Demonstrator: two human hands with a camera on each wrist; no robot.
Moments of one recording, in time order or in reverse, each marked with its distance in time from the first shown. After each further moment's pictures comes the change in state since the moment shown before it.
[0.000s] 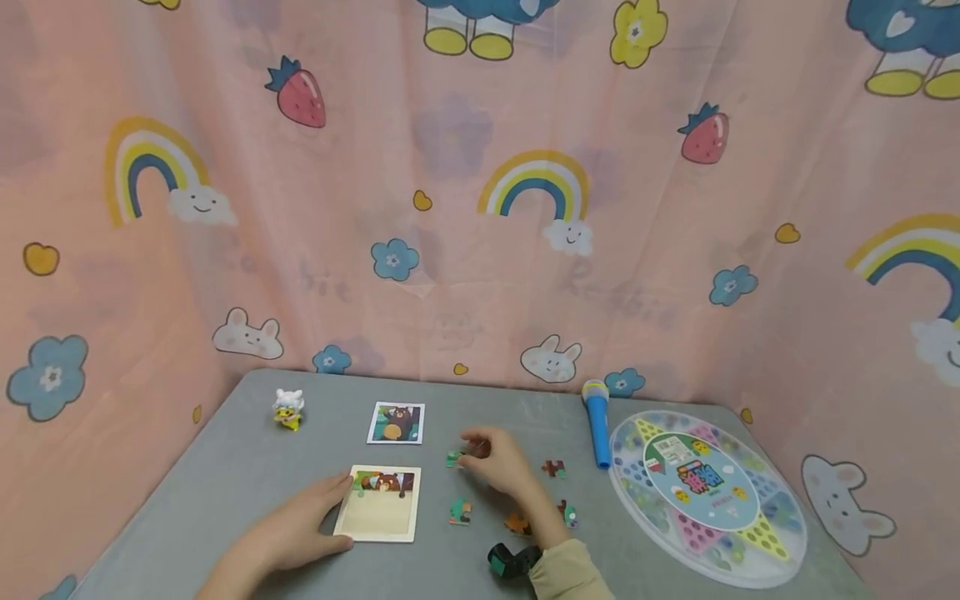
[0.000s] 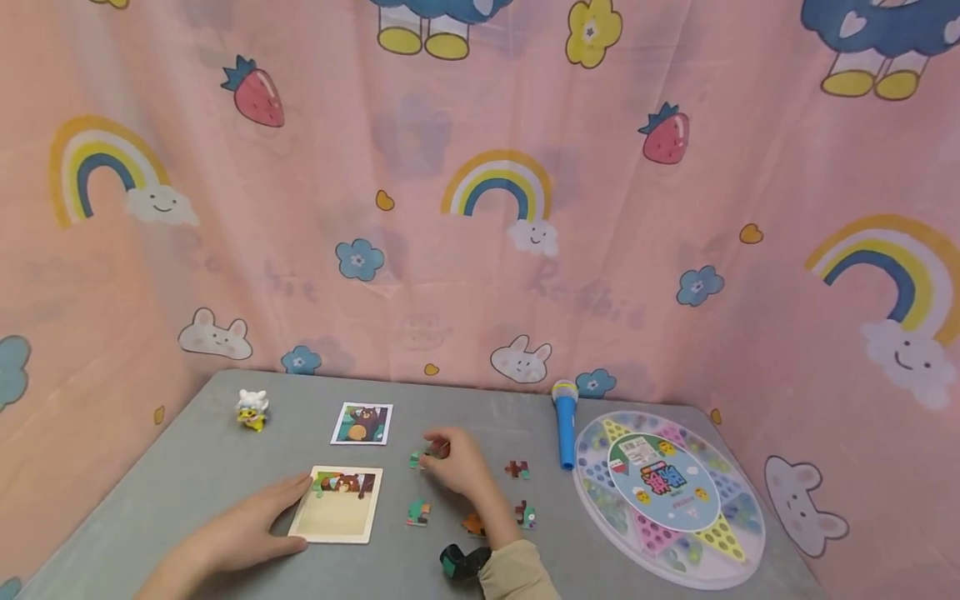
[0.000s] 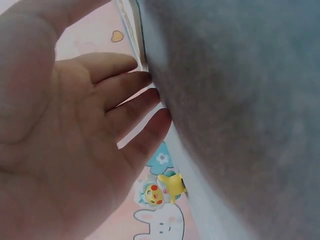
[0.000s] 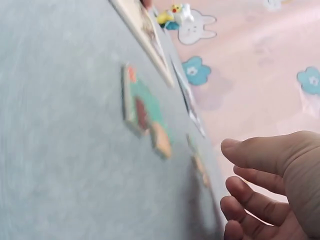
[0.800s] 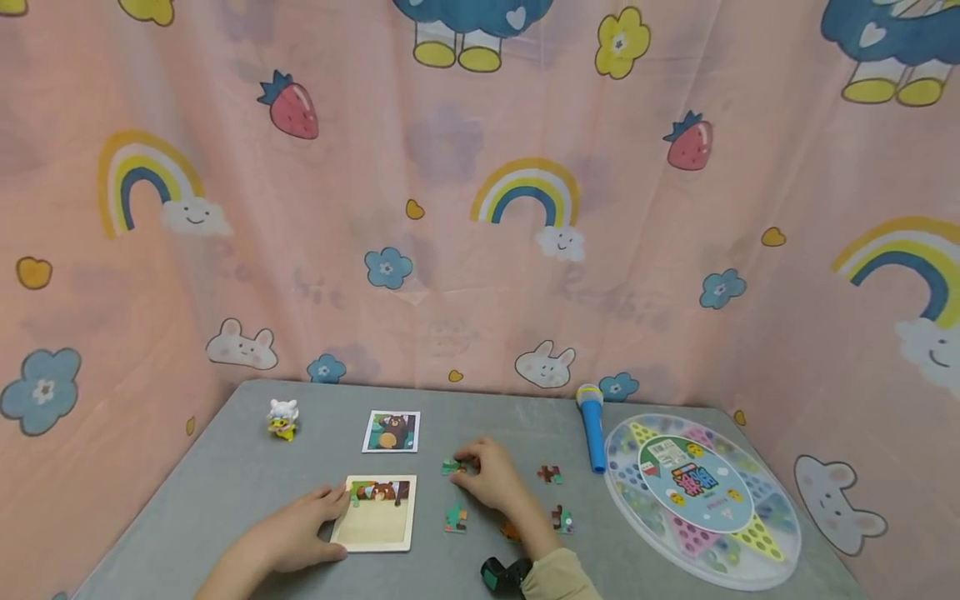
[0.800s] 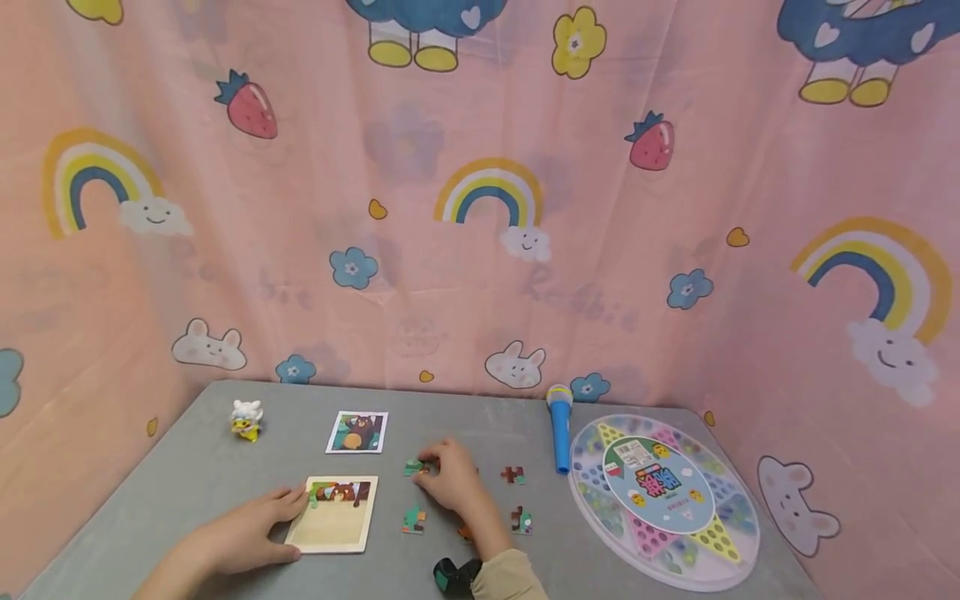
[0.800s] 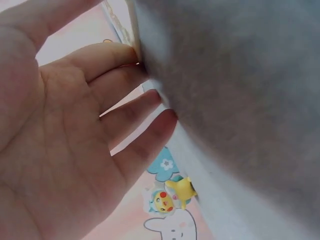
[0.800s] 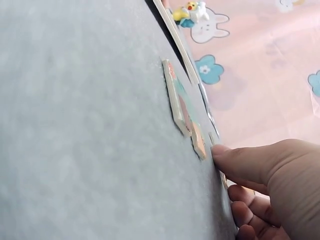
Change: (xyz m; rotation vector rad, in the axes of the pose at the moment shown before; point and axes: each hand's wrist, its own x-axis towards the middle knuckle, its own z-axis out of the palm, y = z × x) left_hand 0.011 0.013 -0.008 0.082 -0.136 -0.108; right_hand -0.003 0.006 0.010 -0.152 0.000 -0.002
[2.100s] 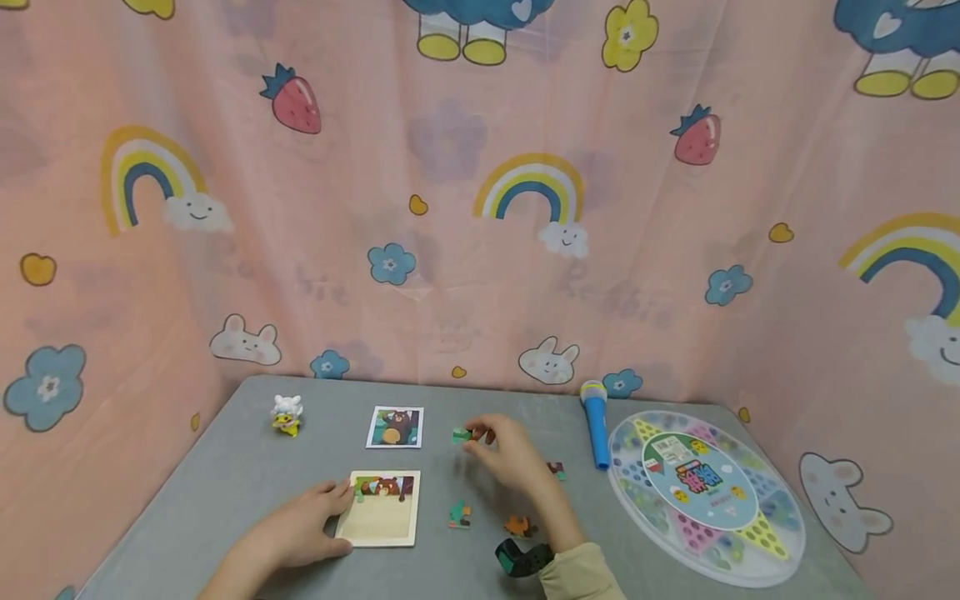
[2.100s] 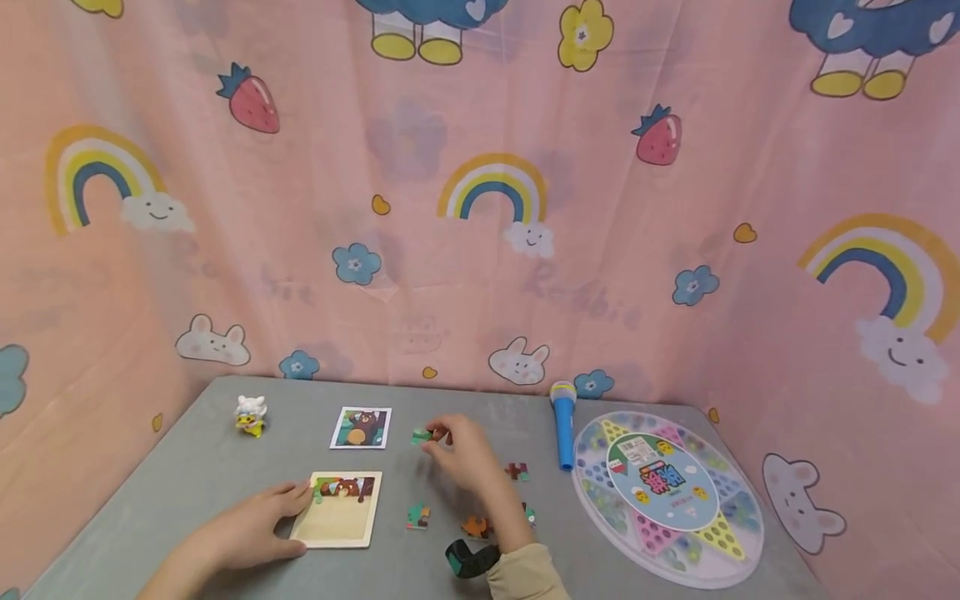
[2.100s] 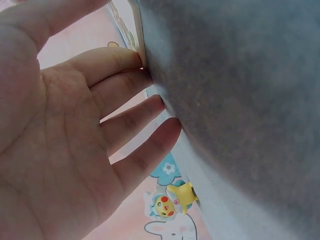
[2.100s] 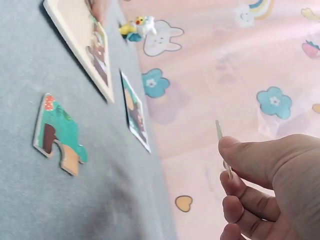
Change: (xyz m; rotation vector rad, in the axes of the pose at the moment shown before) left_hand -0.002 0.002 -0.002 0.014 0.016 0.006; right_hand -0.002 -0.029 -0.046 0.004 0.023 -0.087
